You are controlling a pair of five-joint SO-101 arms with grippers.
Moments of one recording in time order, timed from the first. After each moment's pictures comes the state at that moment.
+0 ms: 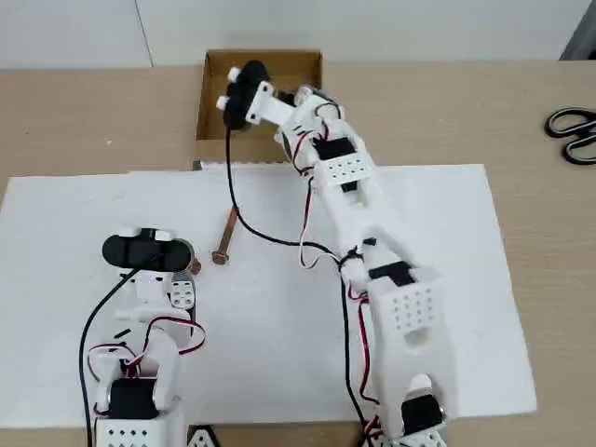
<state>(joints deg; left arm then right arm) -3.6 -103.3 96.5 50.4 -1.1 -20.7 43.6 -29.9 21.6 50.9</state>
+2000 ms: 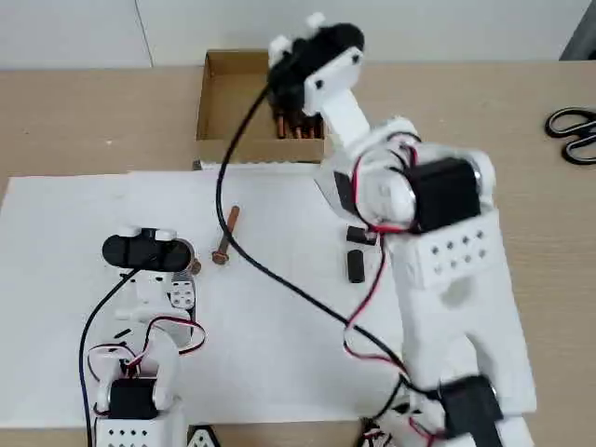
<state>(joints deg) -3.6 -103.3 96.5 50.4 -1.1 -22.5 -14.4 -24.3 96.2 14.5</state>
